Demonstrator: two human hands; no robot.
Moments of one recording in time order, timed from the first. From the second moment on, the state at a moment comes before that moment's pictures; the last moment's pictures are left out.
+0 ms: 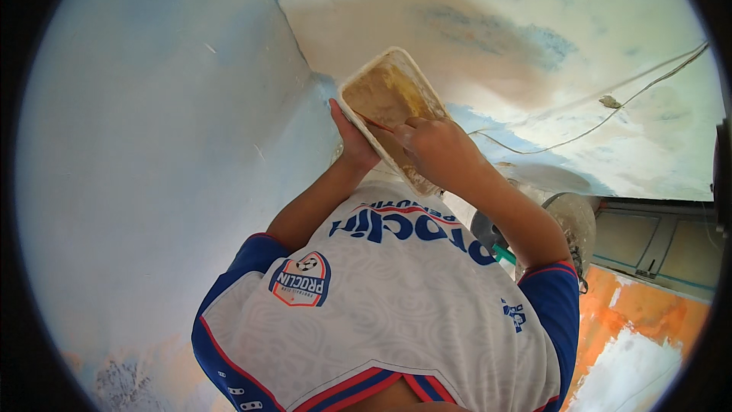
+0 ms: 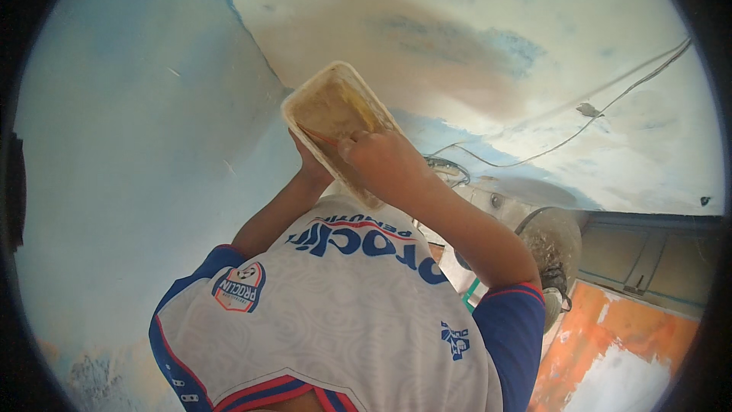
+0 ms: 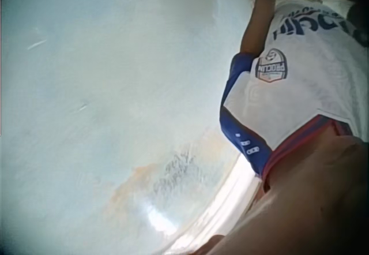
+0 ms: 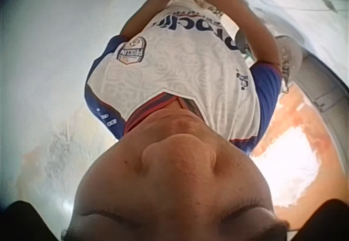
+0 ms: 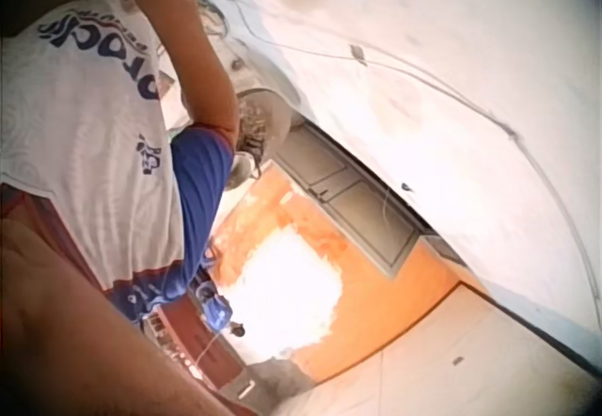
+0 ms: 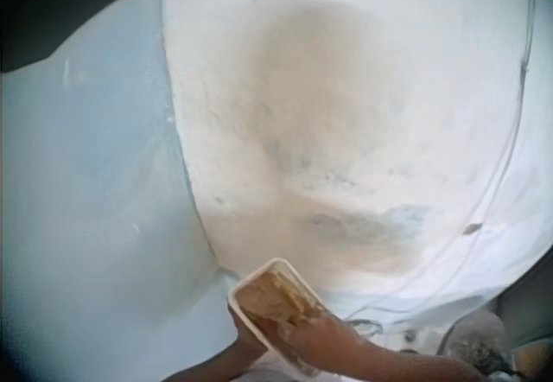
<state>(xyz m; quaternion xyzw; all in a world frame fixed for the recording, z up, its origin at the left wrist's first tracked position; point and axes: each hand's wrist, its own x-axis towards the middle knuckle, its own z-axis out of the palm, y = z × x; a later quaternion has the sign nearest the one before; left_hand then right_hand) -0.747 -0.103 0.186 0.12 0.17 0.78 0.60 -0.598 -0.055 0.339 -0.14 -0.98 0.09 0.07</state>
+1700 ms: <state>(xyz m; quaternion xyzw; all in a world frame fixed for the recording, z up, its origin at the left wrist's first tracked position) -0.735 -0.105 0.169 0.12 0.21 0.80 0.55 -0.597 -0.045 0.305 -0.18 -0.96 0.16 0.10</state>
